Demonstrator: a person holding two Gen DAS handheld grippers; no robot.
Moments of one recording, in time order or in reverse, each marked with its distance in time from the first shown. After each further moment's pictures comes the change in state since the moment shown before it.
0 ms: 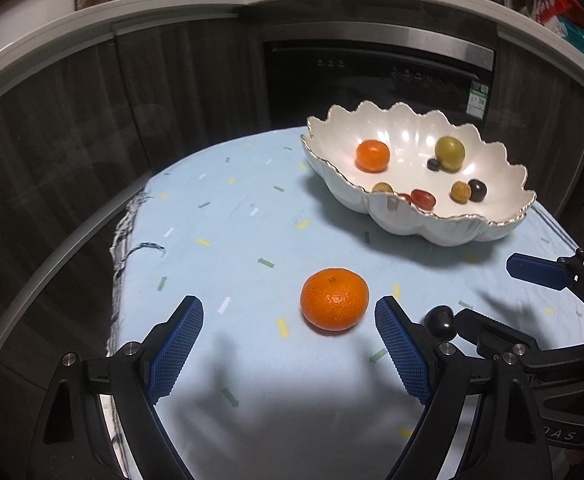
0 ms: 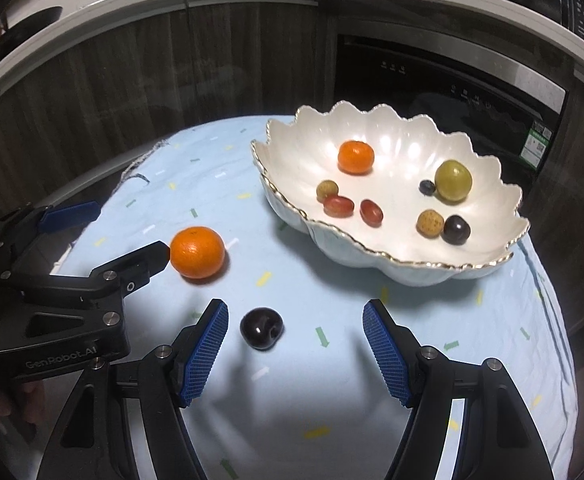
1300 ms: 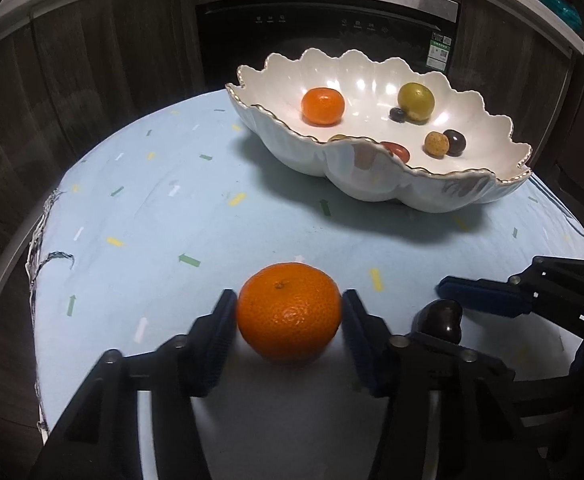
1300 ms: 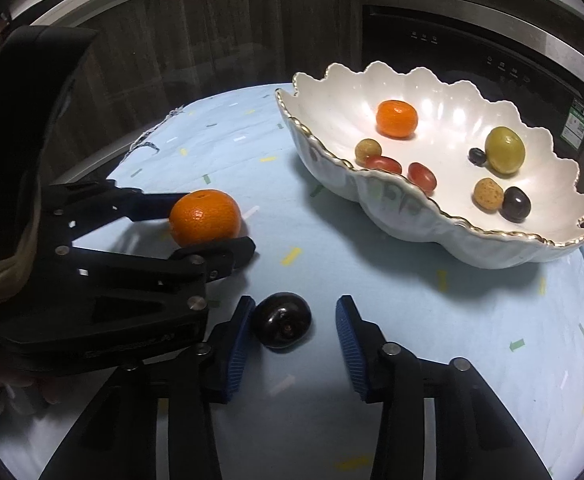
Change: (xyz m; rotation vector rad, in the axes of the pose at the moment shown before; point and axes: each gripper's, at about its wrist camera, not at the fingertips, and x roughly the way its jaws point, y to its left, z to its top) left arm 0.060 -0.018 0.004 0.106 0.118 -0.182; right arm 0.042 0.009 -0.010 -0.019 0.061 0.109
